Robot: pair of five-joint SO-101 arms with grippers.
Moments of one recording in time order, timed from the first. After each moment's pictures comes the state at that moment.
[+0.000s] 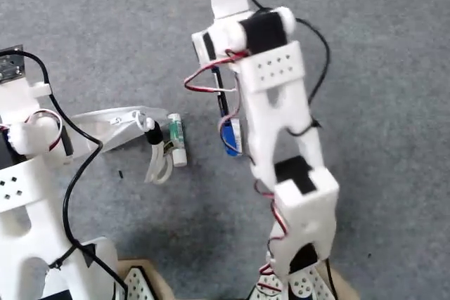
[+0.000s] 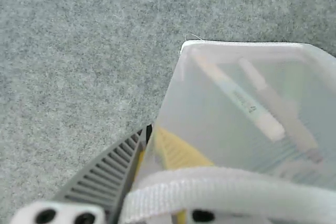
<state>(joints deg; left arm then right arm) -25.1 -36.1 15.8 100.1 -1.6 -21.2 20.8 -57.8 101.0 -1.9</state>
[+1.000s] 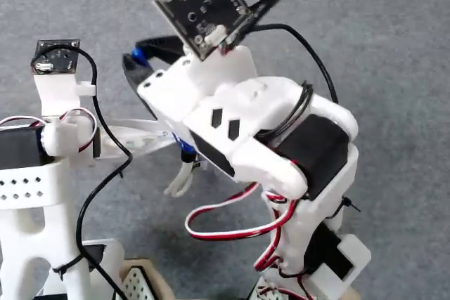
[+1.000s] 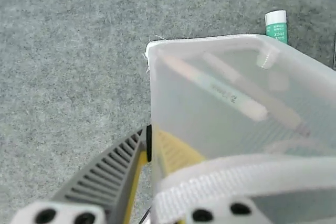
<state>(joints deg) -11.2 -36.1 15.2 100.2 -4.6 -44.2 -5.2 -57.2 90.5 4.0</state>
